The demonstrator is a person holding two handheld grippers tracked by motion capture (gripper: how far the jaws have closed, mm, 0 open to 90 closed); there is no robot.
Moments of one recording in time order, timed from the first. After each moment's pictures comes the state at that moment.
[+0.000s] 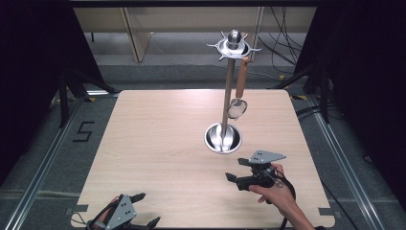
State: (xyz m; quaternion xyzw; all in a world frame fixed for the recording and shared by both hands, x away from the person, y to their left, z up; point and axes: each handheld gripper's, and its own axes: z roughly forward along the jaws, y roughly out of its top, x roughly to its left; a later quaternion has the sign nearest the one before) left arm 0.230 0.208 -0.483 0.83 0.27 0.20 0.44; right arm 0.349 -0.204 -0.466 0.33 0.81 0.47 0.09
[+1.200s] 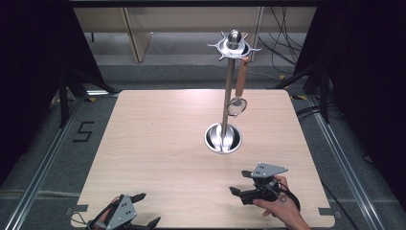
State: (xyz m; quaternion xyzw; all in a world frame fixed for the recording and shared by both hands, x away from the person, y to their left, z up) left arm 0.229 0.206 -0.485 0.83 0.28 0.19 0.45; right arm 0.321 -0.213 -0.482 0.33 0.83 0.44 0.09
